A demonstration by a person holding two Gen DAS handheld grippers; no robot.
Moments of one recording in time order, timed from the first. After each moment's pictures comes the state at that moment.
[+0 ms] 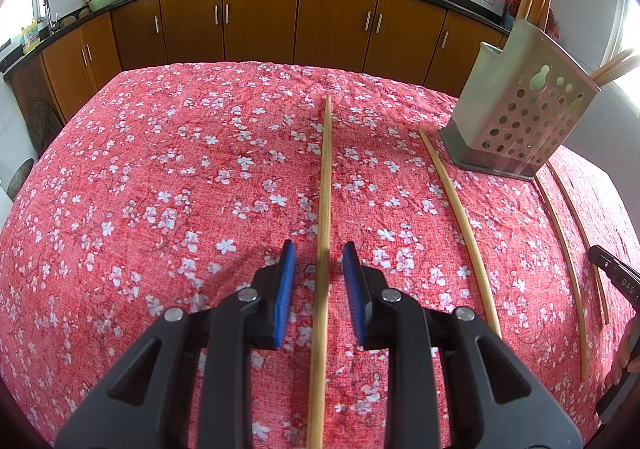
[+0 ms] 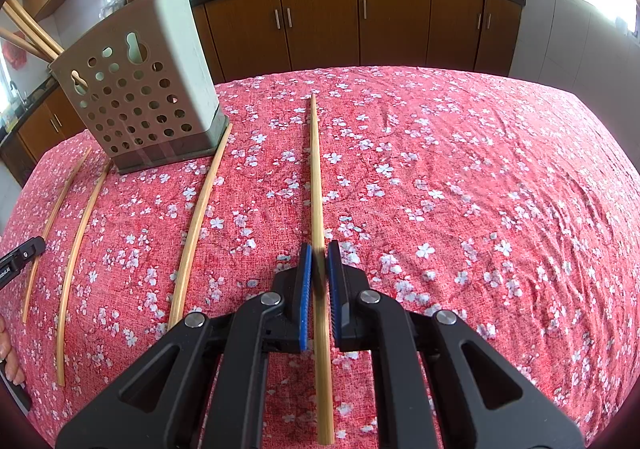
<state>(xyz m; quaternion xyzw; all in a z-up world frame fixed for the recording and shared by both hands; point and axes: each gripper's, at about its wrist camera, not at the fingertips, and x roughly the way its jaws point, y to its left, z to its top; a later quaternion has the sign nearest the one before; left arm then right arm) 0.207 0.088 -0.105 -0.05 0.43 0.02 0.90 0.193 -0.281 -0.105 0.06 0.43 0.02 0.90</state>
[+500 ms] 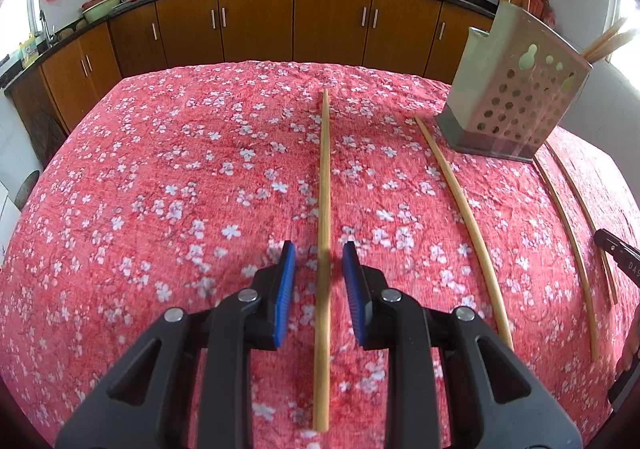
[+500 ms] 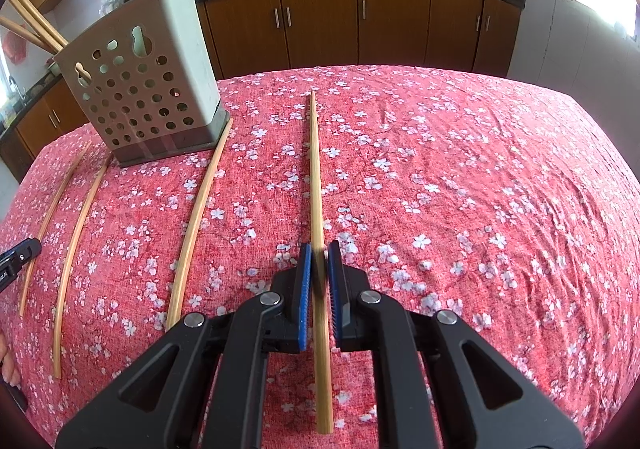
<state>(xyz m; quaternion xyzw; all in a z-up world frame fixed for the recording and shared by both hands) 0.199 0.070 -0.104 -0.02 0.43 0.02 0.90 0.187 -0.278 -0.105 0.05 0.43 0.01 0.90</state>
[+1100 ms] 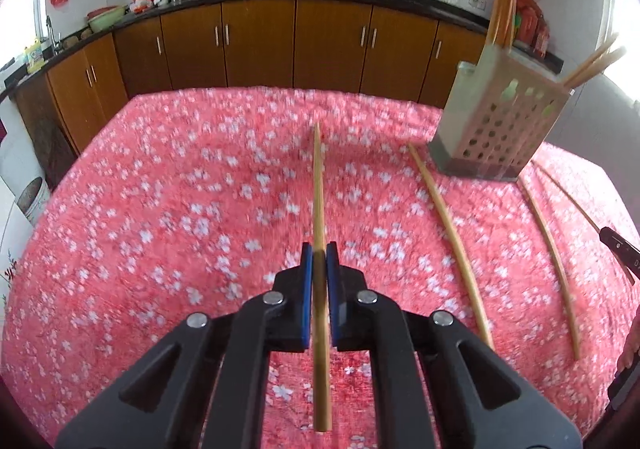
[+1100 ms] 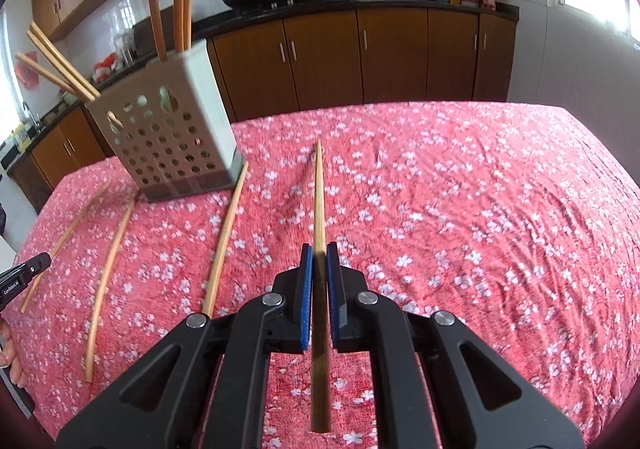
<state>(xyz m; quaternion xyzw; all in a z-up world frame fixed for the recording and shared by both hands) 0.172 0.081 -0.067 -0.03 0.40 0.02 0.92 0.148 -0.291 -0.065 0.08 0.37 0.02 0.93</state>
